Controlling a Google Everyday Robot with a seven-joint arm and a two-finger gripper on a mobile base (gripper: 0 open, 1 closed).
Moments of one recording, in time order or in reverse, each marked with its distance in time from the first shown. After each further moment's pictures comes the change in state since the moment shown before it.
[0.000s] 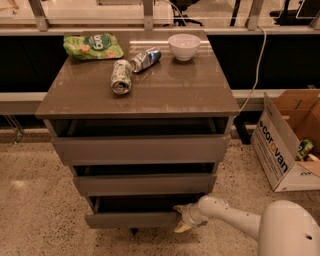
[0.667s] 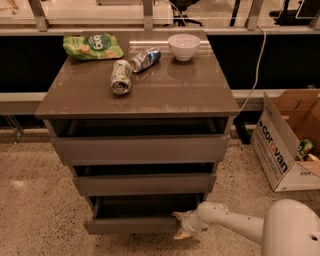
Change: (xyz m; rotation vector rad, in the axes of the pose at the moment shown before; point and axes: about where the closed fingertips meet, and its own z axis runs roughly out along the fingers) arm -0.011 0.041 -0.001 -0.066 0.003 -0.024
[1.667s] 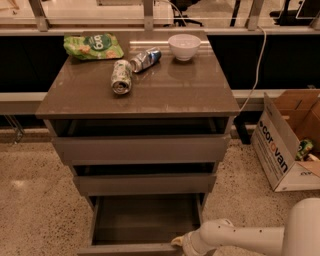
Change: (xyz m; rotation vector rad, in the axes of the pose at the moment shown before) arm -0.038 0.099 -0.041 -0.116 0.009 -0.044
